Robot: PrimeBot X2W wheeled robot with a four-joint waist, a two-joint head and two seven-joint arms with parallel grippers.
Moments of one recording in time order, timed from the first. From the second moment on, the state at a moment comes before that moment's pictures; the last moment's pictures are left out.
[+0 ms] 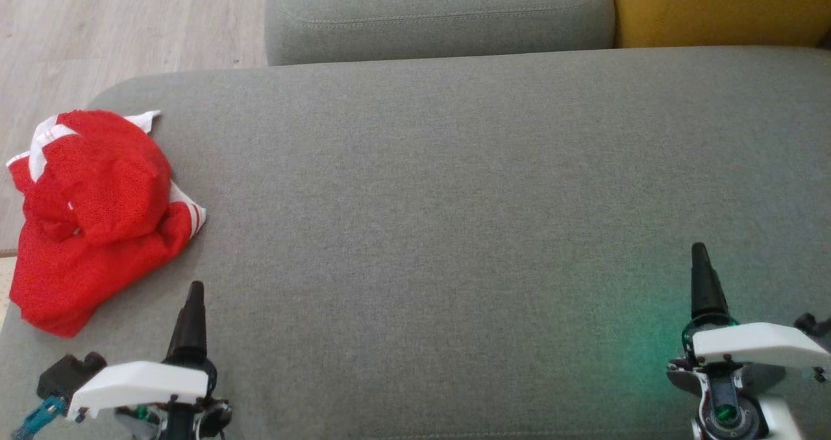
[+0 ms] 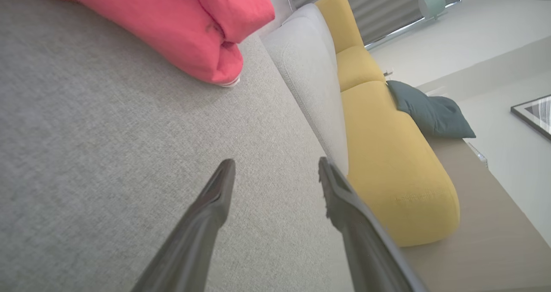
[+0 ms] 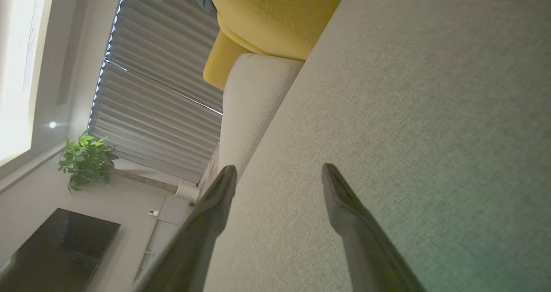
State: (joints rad) left arm -0.01 0.02 0.05 0.35 -1.07 -0.12 -0.02; right arm -0.07 -0.04 -0.07 0.37 1.08 0.12 -0.02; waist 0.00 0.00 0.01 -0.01
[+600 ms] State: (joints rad) left arm -0.03 0.02 0.04 0.34 -0.84 -0.10 -0.07; right arm -0.09 -0.04 -0.04 0.37 0.84 0.12 -0.07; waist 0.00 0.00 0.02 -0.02
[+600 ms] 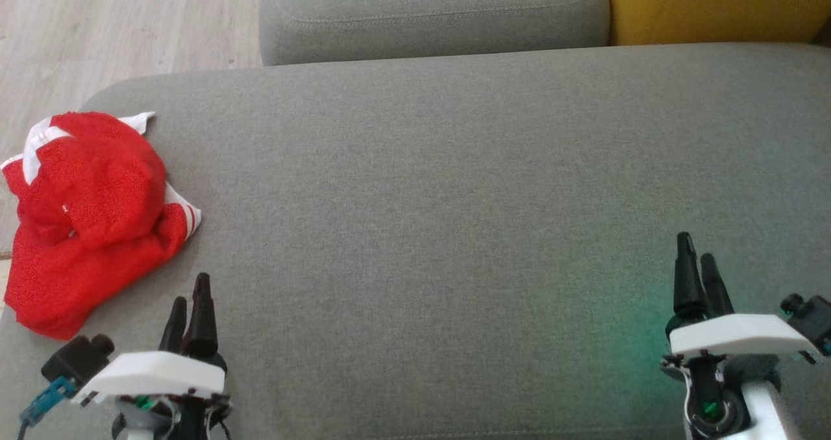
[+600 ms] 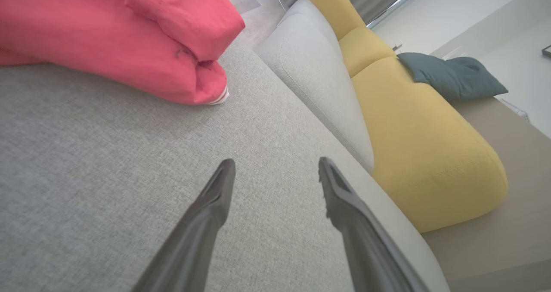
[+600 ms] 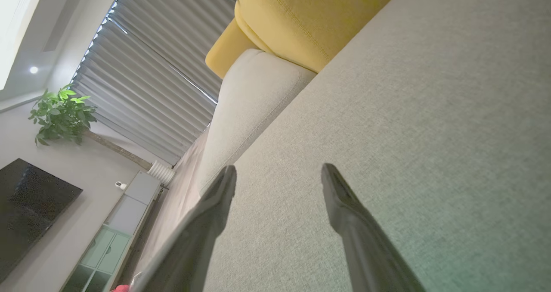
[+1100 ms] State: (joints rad) left arm -0.03 0.03 0.02 0.35 -0.64 -0.08 -0.12; right arm -0.10 -0.04 -0.02 0.39 0.63 0.12 -0.11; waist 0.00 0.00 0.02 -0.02
